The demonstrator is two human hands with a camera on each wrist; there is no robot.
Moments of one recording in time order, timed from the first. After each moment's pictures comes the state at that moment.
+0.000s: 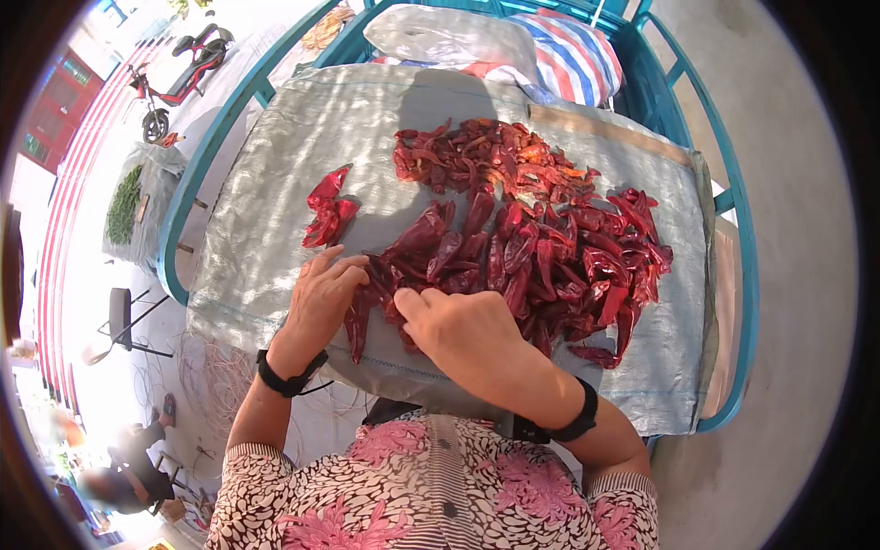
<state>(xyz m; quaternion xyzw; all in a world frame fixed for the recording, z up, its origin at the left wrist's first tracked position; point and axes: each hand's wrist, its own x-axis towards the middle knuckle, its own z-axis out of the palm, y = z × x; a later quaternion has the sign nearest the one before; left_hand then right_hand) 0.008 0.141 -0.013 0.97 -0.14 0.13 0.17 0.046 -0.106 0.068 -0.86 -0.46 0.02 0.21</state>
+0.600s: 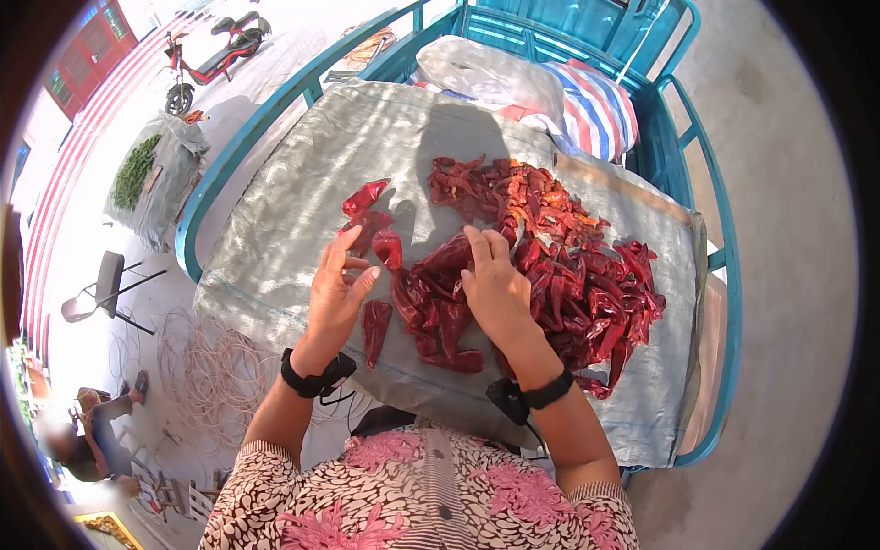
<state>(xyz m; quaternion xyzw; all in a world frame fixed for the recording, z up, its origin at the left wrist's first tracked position) 0.002 0.129 -0.007 0.80 0.08 0.26 0.54 0.099 -0.088 0.000 -0.93 -0.28 -0.07 0.24</state>
